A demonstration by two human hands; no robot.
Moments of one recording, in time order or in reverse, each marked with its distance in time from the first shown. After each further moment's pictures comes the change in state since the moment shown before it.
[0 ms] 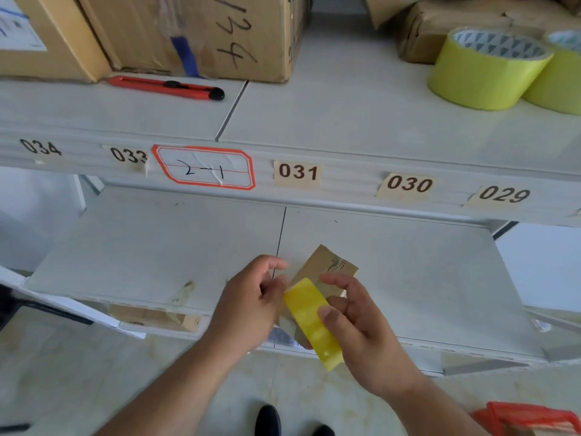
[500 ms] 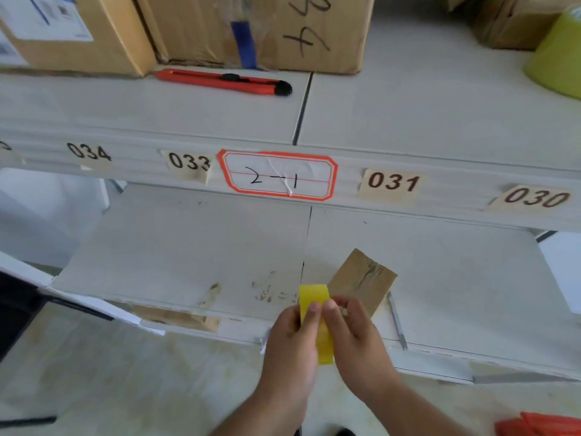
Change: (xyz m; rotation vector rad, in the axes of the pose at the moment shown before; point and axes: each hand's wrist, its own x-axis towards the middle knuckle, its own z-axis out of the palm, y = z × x) left_hand -0.028 -0.021 0.028 -0.597 0.131 -0.555; right_hand 0.040 0.046 0.068 -0.301 0.216 0.221
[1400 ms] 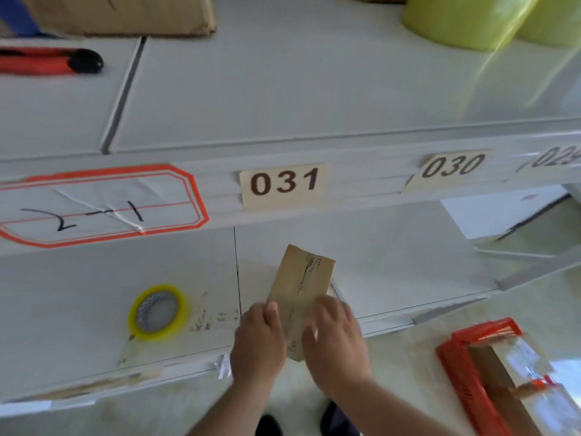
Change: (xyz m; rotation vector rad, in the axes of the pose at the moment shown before) left_hand 0.118 -0.081 0.043 0.881 -0.085 0.295; right_hand 0.037 0.087 -0.018 -0.846 0.355 -0.183
